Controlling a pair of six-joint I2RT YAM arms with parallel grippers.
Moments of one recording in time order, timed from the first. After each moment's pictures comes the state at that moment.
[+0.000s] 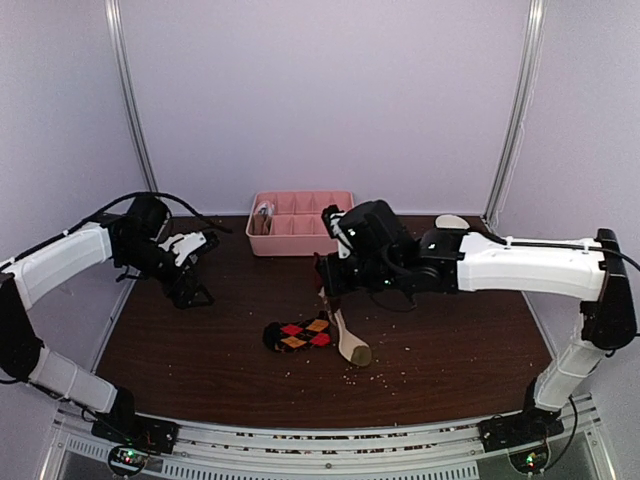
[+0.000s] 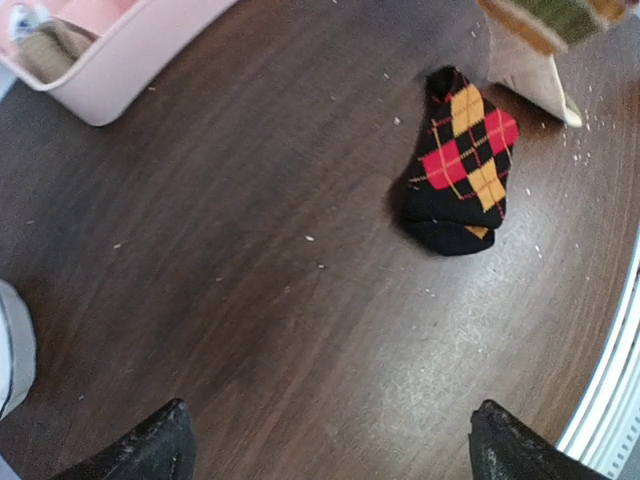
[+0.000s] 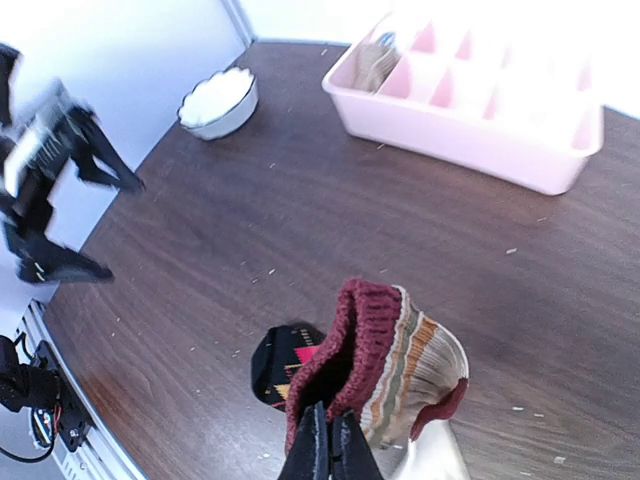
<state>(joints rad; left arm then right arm) -0.23 1.34 1.06 -0.83 0.45 0.62 1.06 1.66 1.37 -0.33 0.25 0.52</state>
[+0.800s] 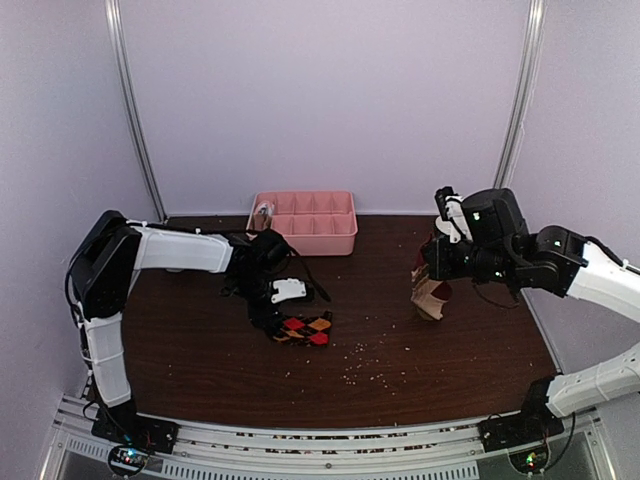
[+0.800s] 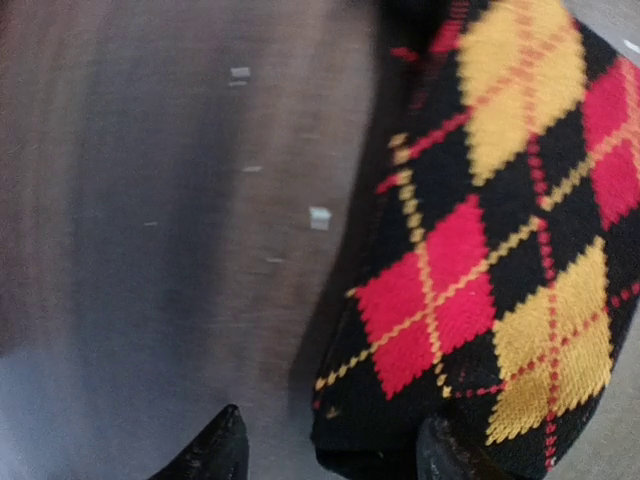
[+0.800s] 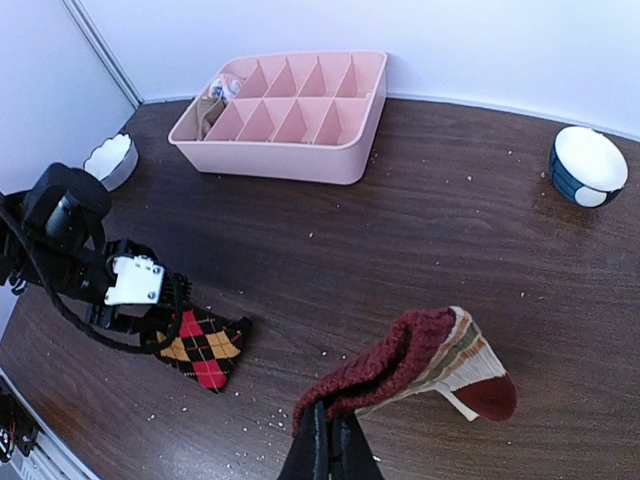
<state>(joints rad) -0.72 1.98 1.34 -0.64 0.02 0.65 0.86 1.10 1.08 -0.57 0.35 0.48</state>
